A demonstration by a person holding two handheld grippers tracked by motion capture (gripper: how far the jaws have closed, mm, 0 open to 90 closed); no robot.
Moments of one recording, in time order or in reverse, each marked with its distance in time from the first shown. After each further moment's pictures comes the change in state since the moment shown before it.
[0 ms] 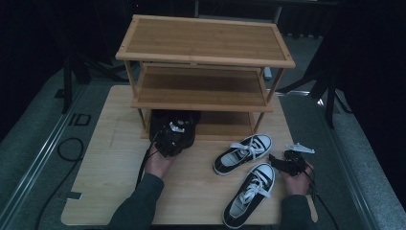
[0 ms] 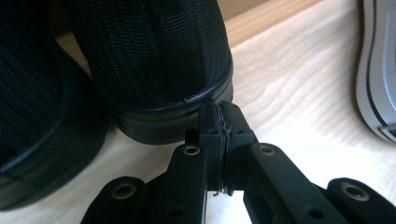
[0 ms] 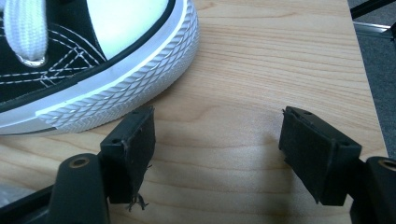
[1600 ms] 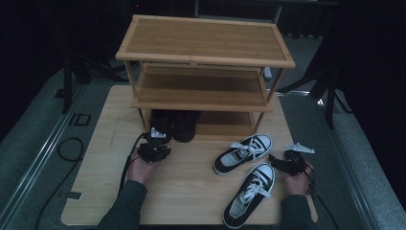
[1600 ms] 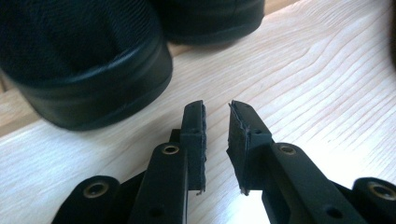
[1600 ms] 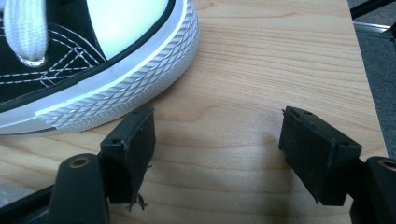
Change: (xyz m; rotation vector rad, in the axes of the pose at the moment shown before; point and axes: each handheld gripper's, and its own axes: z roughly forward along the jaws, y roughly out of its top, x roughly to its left) left arm 0.040 -0.045 -0.015 -0.026 0.000 -0.024; right arm 0.000 0.000 0.000 0.000 -0.001 -0.004
